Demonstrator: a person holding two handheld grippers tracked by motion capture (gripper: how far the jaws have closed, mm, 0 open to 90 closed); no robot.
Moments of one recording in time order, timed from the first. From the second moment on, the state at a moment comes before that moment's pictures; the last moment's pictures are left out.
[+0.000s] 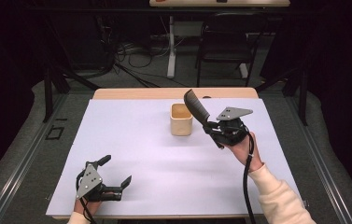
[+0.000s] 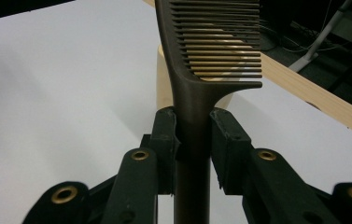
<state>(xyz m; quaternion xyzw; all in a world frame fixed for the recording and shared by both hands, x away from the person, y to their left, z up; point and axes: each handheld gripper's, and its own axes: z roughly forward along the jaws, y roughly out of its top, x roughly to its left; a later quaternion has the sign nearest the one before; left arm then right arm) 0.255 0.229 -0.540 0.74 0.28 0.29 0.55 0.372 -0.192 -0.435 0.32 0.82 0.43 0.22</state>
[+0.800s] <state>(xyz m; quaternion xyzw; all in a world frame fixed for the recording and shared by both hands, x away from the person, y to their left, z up) 0.255 0.230 -0.540 0.73 0.28 0.28 0.55 0.392 -0.183 -0.425 0.32 0.82 0.43 0.22</state>
